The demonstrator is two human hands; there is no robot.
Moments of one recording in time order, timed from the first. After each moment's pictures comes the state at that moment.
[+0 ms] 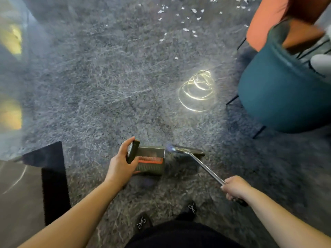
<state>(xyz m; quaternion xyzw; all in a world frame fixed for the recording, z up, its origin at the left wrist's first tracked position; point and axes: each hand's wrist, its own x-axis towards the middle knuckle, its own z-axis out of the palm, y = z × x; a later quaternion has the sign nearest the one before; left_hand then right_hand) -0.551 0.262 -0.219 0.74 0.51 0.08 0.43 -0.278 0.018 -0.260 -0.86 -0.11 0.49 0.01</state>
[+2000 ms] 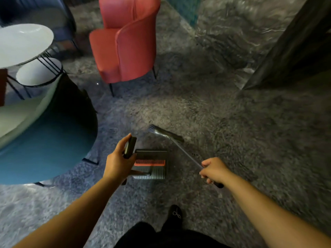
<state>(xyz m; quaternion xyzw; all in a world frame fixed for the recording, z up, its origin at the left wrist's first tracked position) 0.080 -0.244 -0.214 0.89 -0.11 -0.19 0.41 -0.092 -0.491 -0.221 -0.69 0.50 0.22 0.47</state>
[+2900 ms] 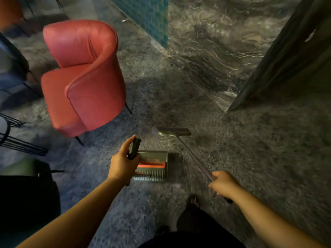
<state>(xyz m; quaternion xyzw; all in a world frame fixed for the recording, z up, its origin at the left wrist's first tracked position) 0.356 -0.614 -0.200 0.87 -0.19 -0.23 0.39 0.111 -0.816 -0.239 -0.69 0.57 0.22 0.40</state>
